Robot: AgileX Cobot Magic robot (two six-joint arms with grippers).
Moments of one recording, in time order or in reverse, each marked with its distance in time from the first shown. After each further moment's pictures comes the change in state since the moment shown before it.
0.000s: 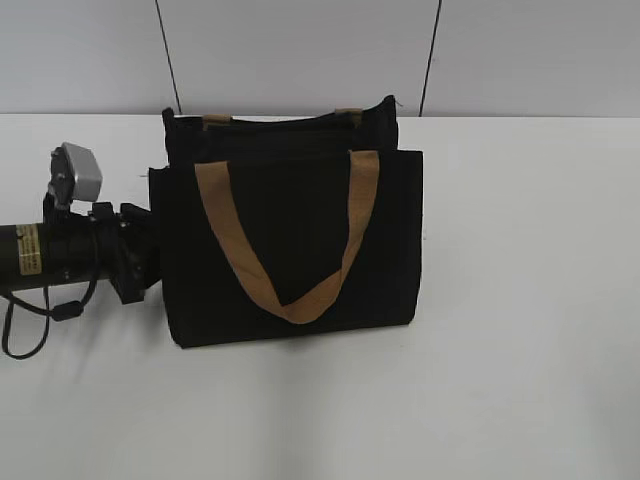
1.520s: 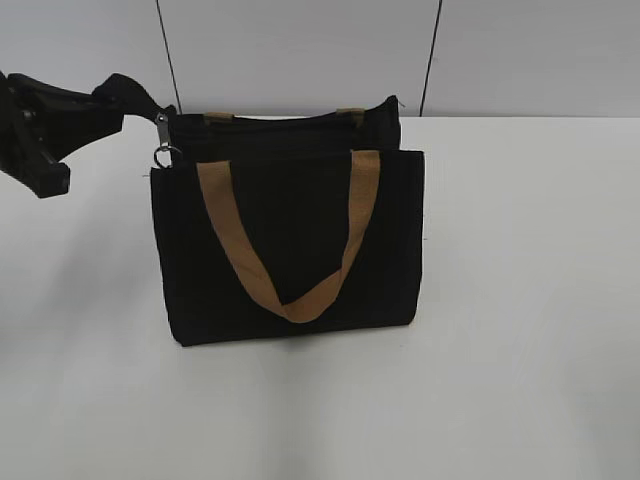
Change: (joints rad) left arm -0.026 -0.700 0.095 0.076 0.443 -0.337; right arm 0.000 0.012 -0.010 0.100 -0.011 0.011
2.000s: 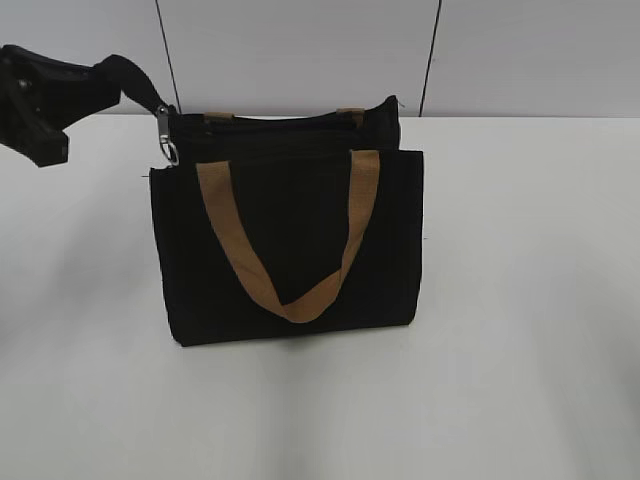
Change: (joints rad) left arm 0.000 -0.001 -0.053 0.007 0.007 -0.055; right arm 0.000 0.490 -0.160 0.217 -0.230 -0.190
